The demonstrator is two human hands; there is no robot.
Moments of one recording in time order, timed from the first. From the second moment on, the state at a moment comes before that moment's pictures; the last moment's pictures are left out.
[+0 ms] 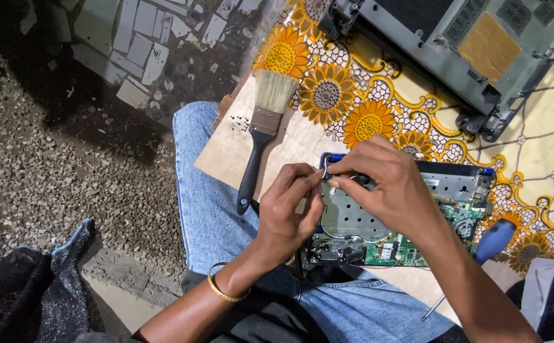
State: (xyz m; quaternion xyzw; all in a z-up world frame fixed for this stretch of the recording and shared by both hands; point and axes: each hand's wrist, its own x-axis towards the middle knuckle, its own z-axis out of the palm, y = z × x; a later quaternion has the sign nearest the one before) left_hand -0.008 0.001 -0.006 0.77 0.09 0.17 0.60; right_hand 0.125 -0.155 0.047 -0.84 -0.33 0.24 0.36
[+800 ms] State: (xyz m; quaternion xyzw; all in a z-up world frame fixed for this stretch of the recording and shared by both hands) left_hand -0.020 -0.007 -0.016 0.79 0.02 0.20 0.58; right_hand 0.079 -0.203 0.040 -0.90 -0.25 0.14 0.34
